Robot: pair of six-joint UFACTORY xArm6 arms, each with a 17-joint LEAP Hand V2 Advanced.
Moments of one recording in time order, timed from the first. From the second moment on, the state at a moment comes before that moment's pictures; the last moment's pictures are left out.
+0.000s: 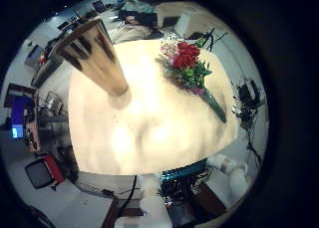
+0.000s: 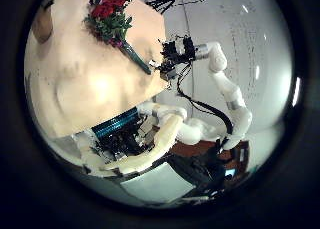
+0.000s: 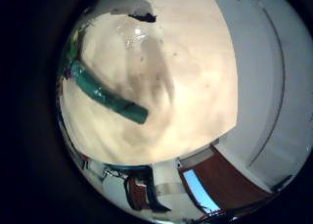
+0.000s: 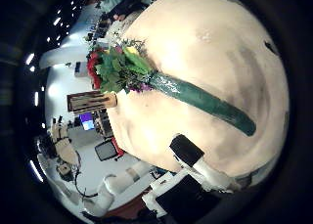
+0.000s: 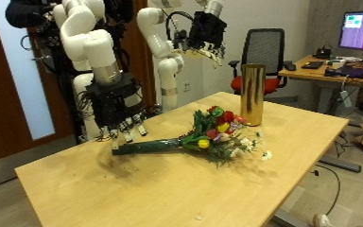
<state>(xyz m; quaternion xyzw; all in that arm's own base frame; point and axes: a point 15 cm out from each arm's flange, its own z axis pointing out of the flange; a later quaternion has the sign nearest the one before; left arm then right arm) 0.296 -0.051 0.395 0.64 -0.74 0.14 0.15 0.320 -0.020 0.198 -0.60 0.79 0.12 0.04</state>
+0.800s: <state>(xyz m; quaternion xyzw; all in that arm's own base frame) 0.296 -0.048 0.391 0.64 -0.74 0.14 0.15 0.326 -0.013 0.152 -0.61 0.78 0.13 0.02</state>
